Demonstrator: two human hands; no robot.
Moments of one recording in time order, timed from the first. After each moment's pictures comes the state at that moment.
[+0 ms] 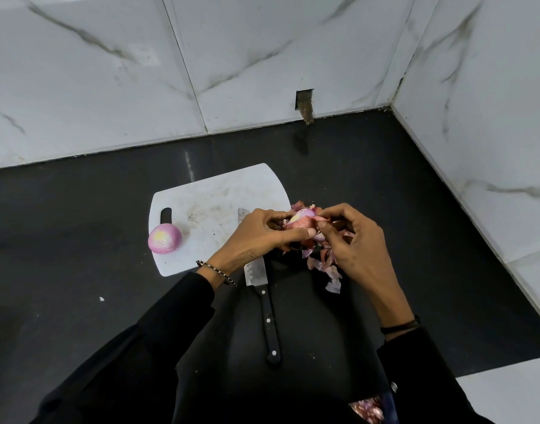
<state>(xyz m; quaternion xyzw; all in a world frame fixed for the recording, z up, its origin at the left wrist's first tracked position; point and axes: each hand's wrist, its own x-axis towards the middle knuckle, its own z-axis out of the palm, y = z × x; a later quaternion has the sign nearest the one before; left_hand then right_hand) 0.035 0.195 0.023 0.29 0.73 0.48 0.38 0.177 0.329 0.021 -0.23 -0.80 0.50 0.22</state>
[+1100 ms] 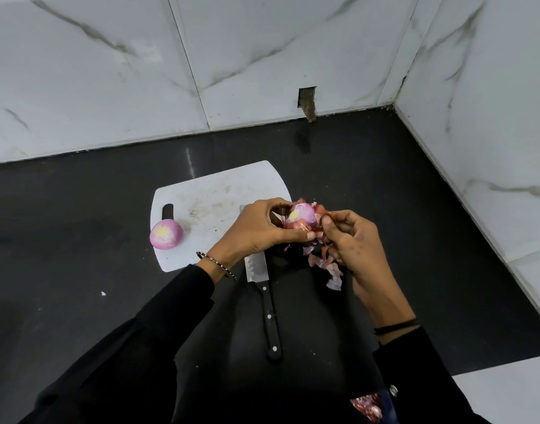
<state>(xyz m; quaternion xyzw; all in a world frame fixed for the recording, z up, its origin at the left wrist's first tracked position) 0.023 0.197 0.018 0.33 0.81 0.39 0.29 0.169 0.314 0.030 -0.36 -0.61 0.68 0.16</state>
